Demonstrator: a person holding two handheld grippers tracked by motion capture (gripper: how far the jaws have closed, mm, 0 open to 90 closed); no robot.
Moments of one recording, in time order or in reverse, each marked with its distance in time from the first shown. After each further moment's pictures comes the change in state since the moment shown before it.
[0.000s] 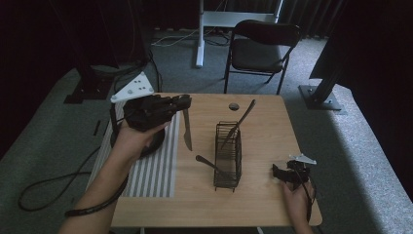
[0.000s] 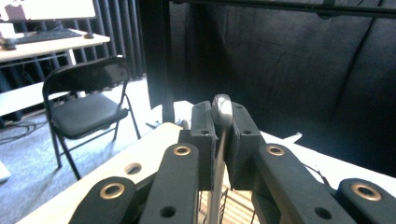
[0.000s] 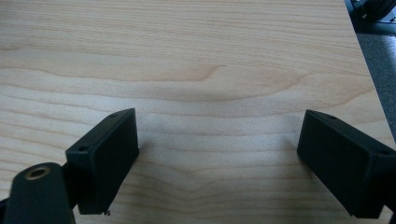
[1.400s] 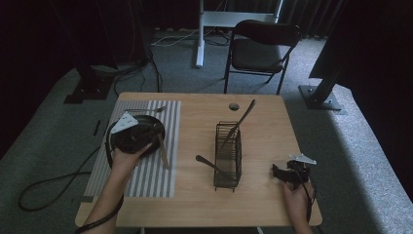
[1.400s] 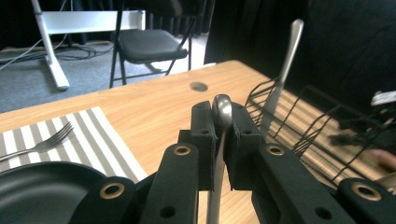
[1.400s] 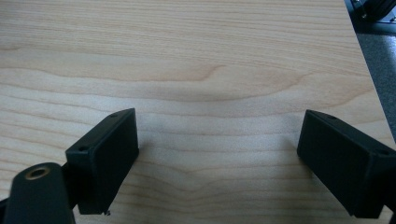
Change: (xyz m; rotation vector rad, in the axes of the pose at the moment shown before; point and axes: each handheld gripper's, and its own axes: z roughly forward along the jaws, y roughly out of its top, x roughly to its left) left arm 0.067 -0.160 0.012 0.113 0.244 -0.199; right arm 0.000 0.000 0.000 0.000 0.000 0.001
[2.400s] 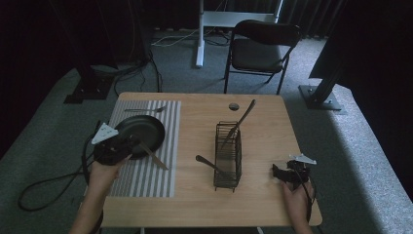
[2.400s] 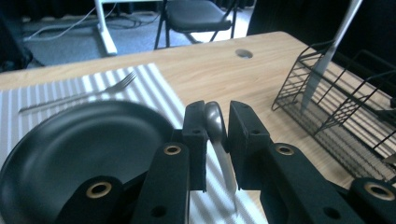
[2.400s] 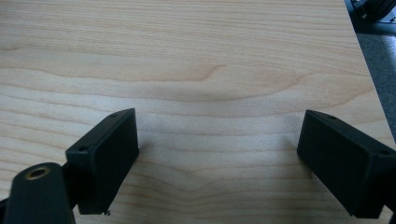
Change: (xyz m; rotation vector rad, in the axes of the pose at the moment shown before) left arm 0.015 -0.023 -0.058 0.100 0.163 -0.067; right arm 0.000 0.000 0.000 0.000 0.000 -0.002
